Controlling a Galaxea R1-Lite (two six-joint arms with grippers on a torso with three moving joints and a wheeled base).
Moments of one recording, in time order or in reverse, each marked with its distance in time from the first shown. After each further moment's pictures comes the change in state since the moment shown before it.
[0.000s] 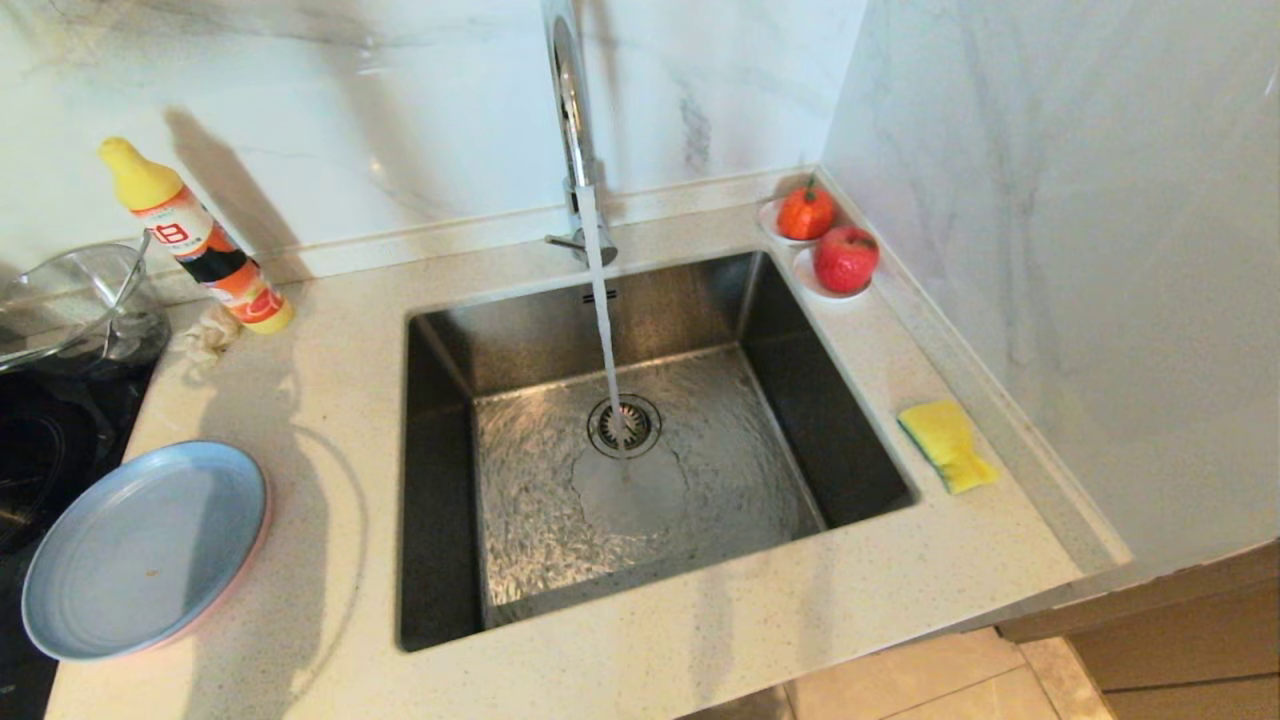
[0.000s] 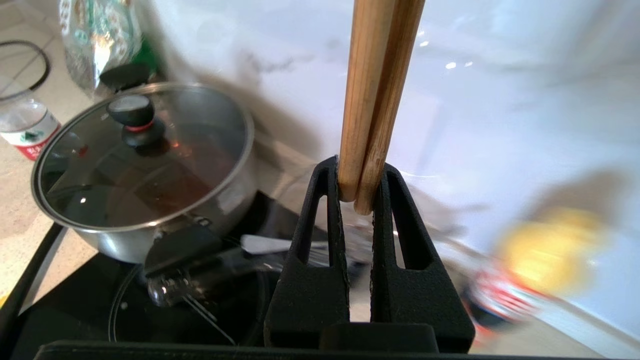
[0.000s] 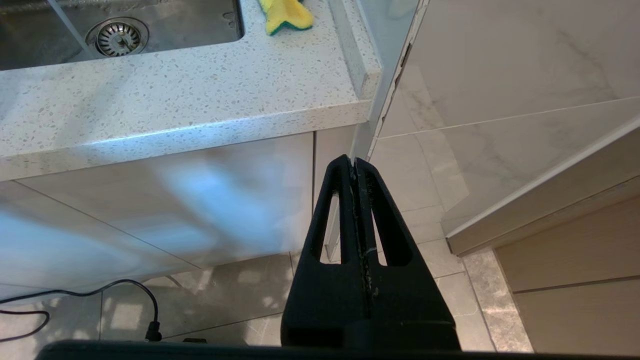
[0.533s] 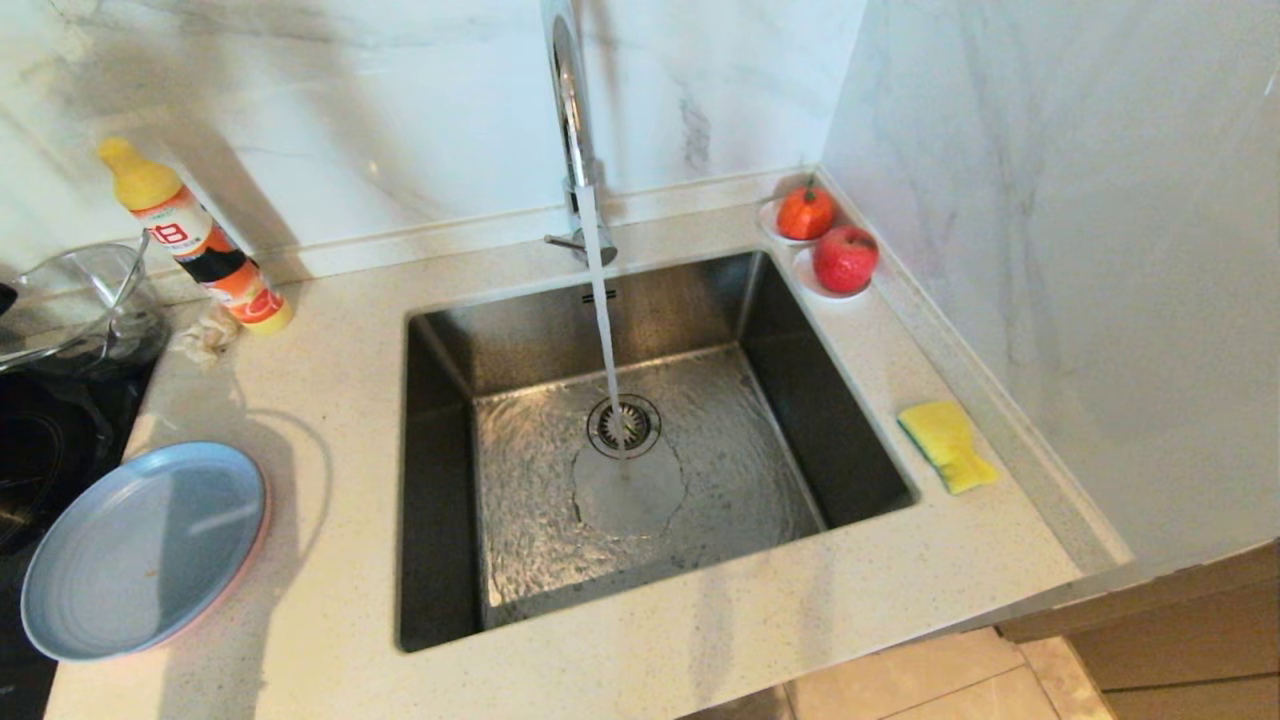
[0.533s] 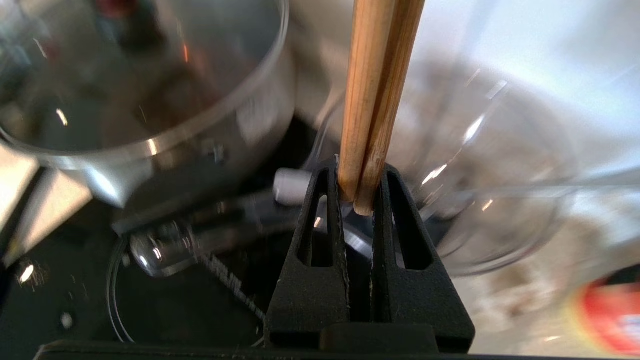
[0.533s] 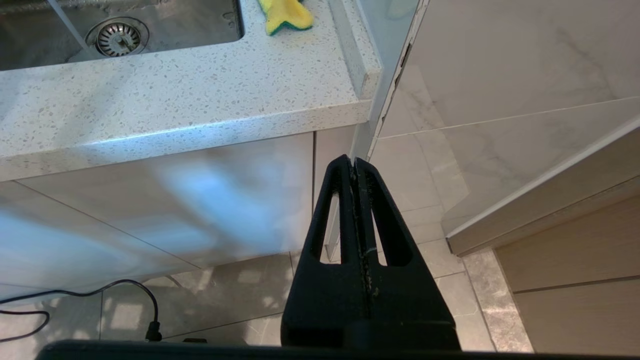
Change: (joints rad) left arm 0.080 0.252 0.041 -0.069 -0.034 -0.025; right arm 0.000 0.000 0.001 0.000 0.000 0.000
